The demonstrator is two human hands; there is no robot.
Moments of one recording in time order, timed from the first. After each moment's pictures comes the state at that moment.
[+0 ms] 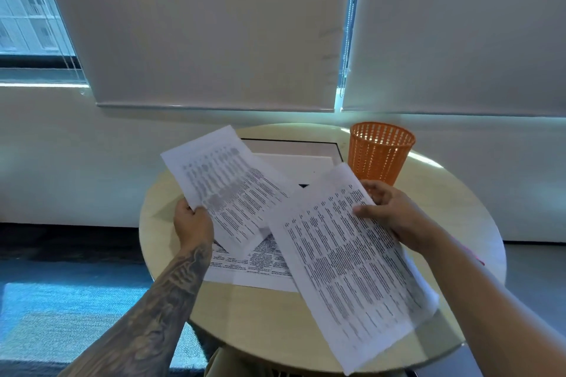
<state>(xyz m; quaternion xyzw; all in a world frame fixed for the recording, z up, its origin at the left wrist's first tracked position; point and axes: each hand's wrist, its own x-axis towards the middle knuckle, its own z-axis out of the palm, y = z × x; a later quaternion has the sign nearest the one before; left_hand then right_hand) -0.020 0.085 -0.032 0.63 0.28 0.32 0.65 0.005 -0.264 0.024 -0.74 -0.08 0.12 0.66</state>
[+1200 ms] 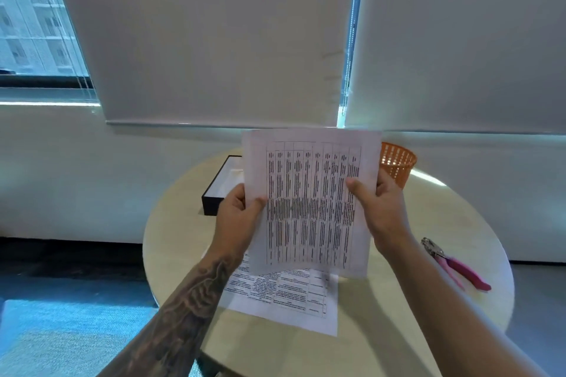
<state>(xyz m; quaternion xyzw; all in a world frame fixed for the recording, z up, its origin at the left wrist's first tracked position) -0.042 0.028 0.035 0.70 0.03 0.20 0.69 -0.011 -0.205 0.060 -0.69 -0.11 -0.16 0.70</state>
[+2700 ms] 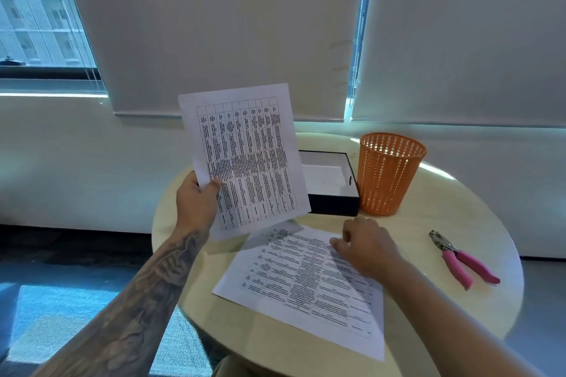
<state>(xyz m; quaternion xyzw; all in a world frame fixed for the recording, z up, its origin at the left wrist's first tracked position) -0.024 0.103 0.027 0.70 0.15 0.31 0.63 0.009 -0.209 -0.033 -0.98 -0.14 -0.07 0.11</state>
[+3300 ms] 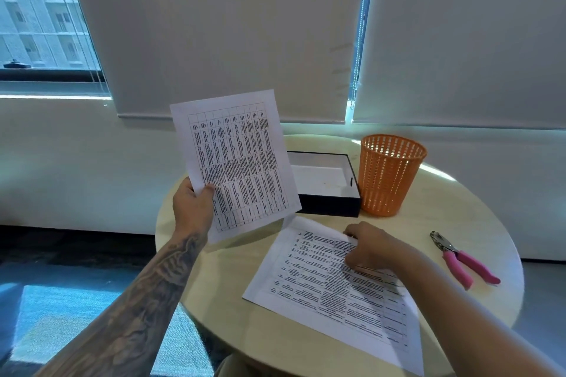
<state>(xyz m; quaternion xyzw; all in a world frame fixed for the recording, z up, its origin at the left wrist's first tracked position) -0.029 0.108 0.021 0.67 0.19 0.33 0.64 0.014 -0.214 -0.008 -0.97 -0.09 0.14 0.16</state>
